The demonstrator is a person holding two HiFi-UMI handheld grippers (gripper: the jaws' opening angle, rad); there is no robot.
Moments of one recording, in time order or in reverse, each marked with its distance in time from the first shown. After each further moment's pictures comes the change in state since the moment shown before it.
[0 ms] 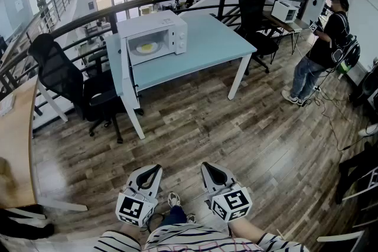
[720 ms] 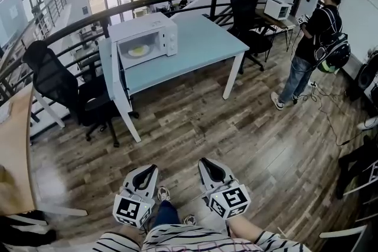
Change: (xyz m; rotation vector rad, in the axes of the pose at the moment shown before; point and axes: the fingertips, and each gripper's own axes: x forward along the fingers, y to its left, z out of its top) left arm 0.013 -0.012 0.005 -0.015 -0.014 0.010; right arm -0.008 -0.025 0.010 0.020 -0.068 -0.022
